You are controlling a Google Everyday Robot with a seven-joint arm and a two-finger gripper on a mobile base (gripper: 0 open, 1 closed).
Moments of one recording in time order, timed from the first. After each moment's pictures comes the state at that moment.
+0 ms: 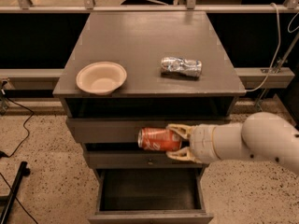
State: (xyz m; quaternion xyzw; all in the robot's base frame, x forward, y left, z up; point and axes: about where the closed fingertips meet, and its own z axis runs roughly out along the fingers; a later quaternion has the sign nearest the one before) arm 0.467 -0.073 0.727 -0.70 0.57 0.08 0.42
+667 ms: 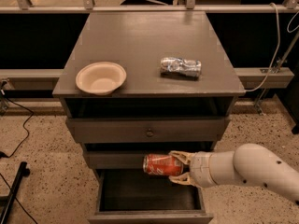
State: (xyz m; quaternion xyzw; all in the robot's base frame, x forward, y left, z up) arm 0.438 -0.086 0.624 -0.70 0.60 0.11 0.38
